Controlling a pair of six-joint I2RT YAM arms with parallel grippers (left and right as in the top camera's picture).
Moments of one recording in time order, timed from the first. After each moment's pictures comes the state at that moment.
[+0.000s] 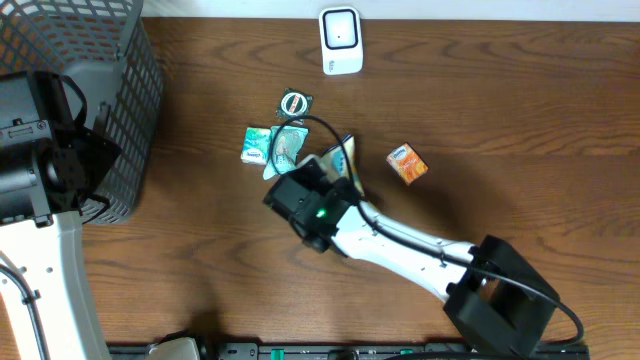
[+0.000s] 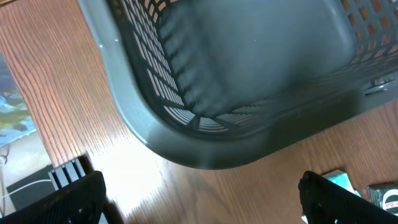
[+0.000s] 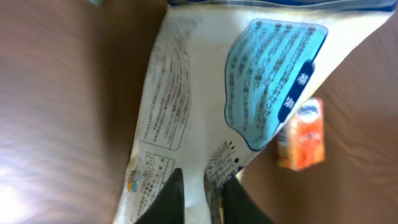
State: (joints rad) left arm 0.25 1.33 1.71 -1.52 -0.35 -0.78; right arm 0.98 1.85 1.27 -0.74 0.61 0.25
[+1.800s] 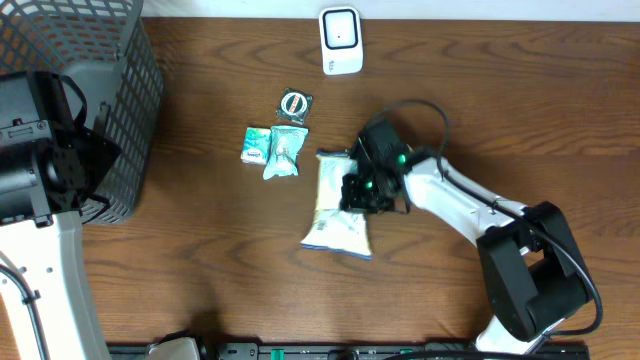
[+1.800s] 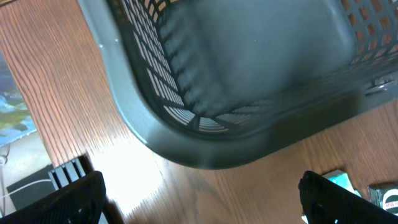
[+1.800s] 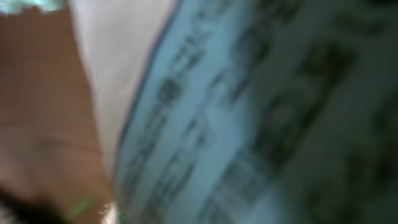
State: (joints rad) left arm 0.25 1.33 1.71 -1.52 -0.35 -0.78; right arm 0.52 1.83 1.16 -0.66 -0.36 0.48
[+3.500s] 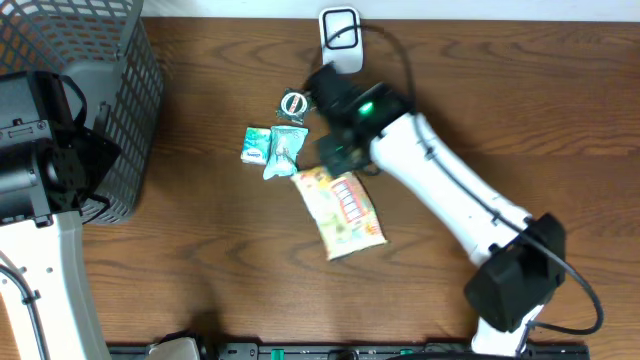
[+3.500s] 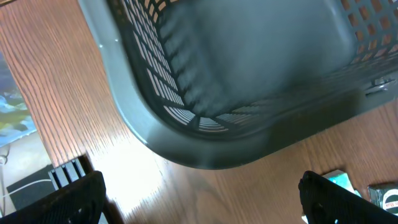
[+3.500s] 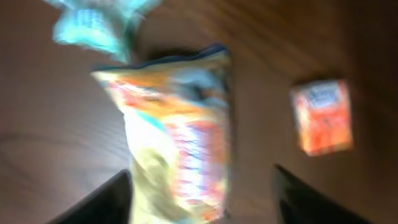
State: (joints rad) left arm 0.25 1.33 1.71 -1.52 -0.35 -0.78; right arm 0.64 1.93 1.80 -1.24 0.07 0.25
